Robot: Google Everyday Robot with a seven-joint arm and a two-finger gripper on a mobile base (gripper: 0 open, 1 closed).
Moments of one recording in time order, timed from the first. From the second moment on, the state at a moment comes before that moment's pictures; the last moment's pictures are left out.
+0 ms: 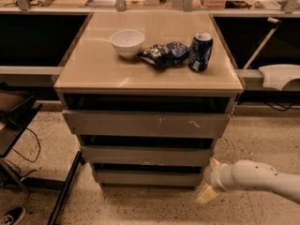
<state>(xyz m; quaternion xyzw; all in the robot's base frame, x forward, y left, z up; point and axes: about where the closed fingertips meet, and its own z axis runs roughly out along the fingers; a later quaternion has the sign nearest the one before) 0.485 -0.230 0.427 -0.50 0.83 0.05 0.25</state>
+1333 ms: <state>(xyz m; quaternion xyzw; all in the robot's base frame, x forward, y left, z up) 0.467 -0.278 0.316 -0.43 0.86 0.17 0.23</state>
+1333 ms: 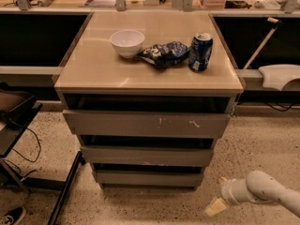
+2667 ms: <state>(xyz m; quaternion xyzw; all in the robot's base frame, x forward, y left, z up) 0.400 -0.262 0.168 -0.41 0.81 0.37 0.18</state>
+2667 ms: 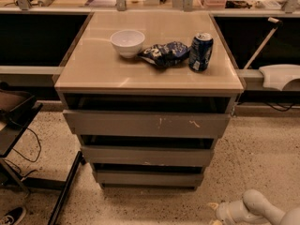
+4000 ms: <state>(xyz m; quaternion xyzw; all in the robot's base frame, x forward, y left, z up) 0.443 -0.205 0.176 -0.43 0.73 0.37 0.39</state>
